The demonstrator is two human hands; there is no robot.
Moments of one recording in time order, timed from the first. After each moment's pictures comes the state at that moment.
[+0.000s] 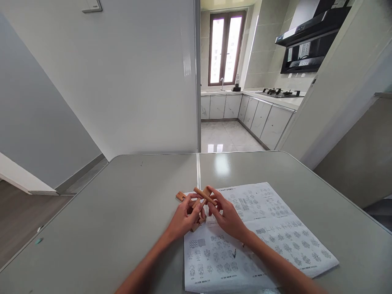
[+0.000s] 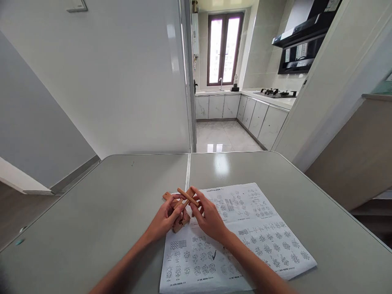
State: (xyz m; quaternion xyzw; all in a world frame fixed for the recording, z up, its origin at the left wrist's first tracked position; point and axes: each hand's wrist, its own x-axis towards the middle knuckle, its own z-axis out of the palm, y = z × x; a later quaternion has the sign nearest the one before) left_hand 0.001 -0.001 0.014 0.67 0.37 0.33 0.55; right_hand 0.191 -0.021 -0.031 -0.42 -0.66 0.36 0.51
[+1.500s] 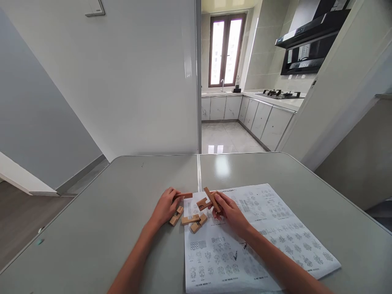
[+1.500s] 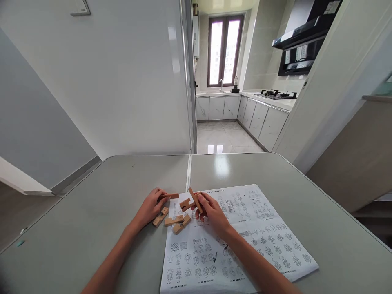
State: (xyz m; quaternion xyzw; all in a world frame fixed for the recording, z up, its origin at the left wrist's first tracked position) left_hand -0.068 0.061 -0.011 0.80 0.48 0.26 0.23; right_hand 0.198 -0.014 -0.026 -0.38 -0.44 0.62 0.53
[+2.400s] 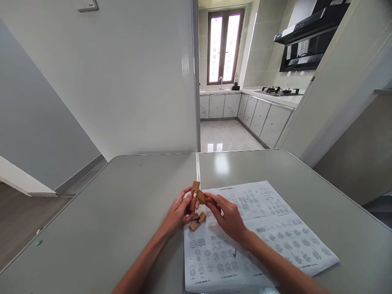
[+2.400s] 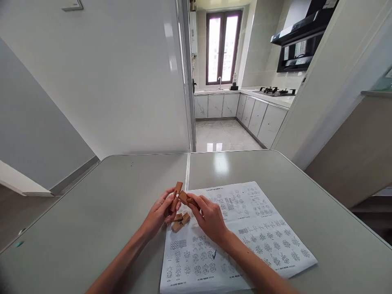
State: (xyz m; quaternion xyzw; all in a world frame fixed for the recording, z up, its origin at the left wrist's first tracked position) left_hand -0.006 0.009 0.023 0.51 0.34 0.37 0.70; right_hand 0.191 -0.026 -0.028 -0.45 -0.68 0.24 0.53
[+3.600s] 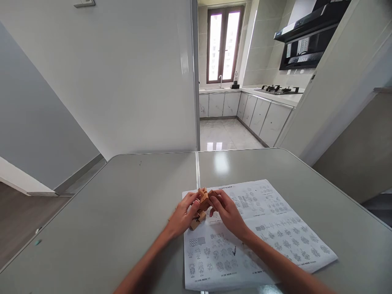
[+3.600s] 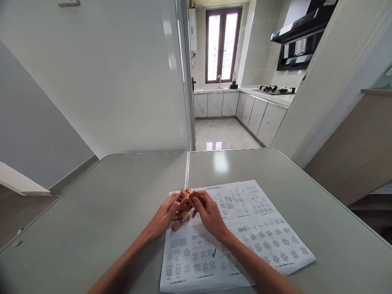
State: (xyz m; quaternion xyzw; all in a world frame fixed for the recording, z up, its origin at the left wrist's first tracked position) left_hand -0.005 0.005 0.015 0.74 0.36 0.31 0.48; right_hand 0.185 -0.023 -0.020 -0.38 -0.53 0.49 0.58
